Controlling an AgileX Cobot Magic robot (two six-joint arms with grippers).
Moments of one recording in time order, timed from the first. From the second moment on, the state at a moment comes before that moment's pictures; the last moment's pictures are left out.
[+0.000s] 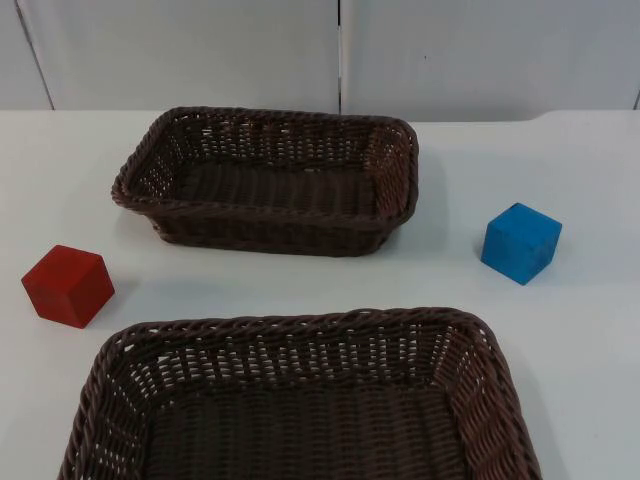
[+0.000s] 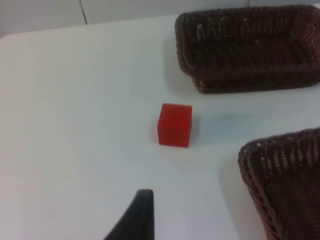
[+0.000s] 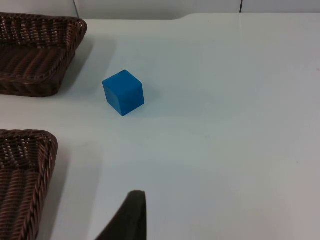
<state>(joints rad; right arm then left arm) 0.07 0.00 -0.52 0.03 1.08 -0.01 0.00 0.06 -0.55 -0.14 1.07 0.15</state>
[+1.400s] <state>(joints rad) 0.07 0.00 -0.52 0.03 1.08 -0.01 0.00 0.66 -0.65 -0.15 0.92 0.17</state>
